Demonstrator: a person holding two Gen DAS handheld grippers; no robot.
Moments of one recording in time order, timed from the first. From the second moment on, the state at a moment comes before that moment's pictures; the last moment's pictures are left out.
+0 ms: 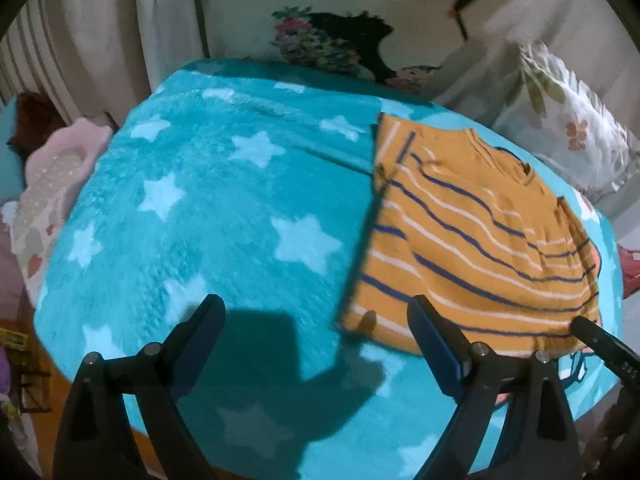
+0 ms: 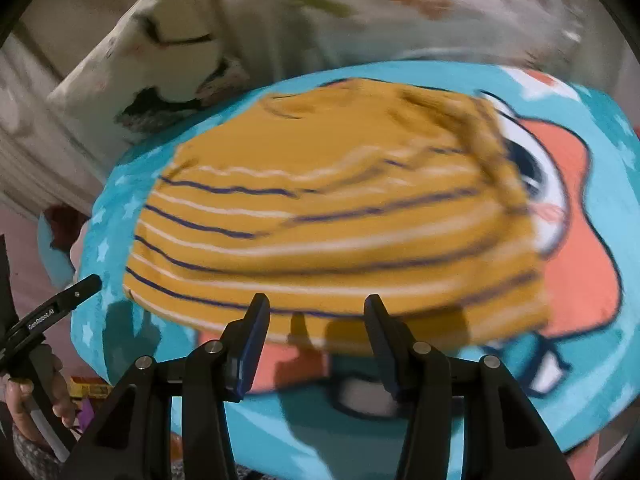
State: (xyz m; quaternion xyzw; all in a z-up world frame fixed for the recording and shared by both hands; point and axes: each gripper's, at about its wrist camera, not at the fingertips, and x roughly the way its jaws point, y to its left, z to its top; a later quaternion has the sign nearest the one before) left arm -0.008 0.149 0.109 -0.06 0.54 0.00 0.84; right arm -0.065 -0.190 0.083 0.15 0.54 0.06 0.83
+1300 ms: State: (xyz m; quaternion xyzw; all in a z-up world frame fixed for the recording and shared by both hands) left arm 0.013 0.276 0.193 0.02 0.48 0.08 0.88; right arm 0.080 0.081 0.030 -0.10 0.60 0.01 0.79
